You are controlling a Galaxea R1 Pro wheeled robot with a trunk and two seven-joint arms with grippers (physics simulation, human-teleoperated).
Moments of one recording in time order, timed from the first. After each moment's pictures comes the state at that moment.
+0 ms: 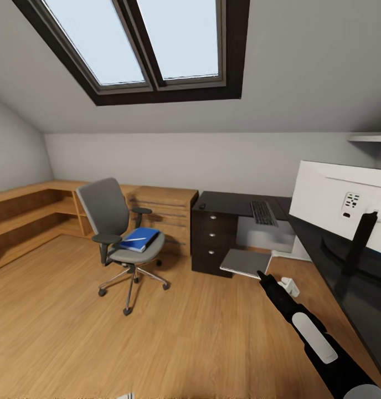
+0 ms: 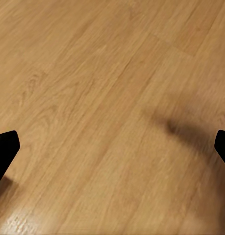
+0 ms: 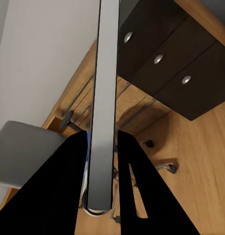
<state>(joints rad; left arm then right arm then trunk) 0.00 -0.08 -0.07 -0.81 0.27 0.00 0.24 -0.45 -0.24 0.21 -0.97 -1.28 0.06 0.11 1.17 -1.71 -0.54</state>
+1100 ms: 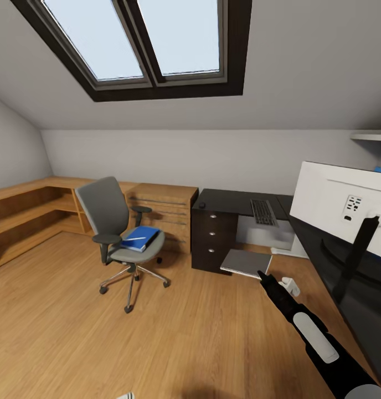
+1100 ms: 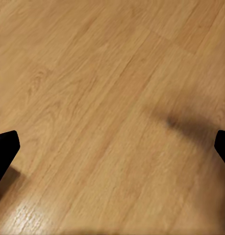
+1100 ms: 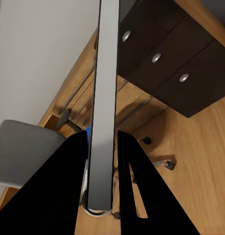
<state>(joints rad) 0.00 -0.08 -0.07 -0.81 0.27 0.00 0.24 -0.45 -0.24 0.21 -0.97 -1.28 0.07 0.12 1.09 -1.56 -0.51</state>
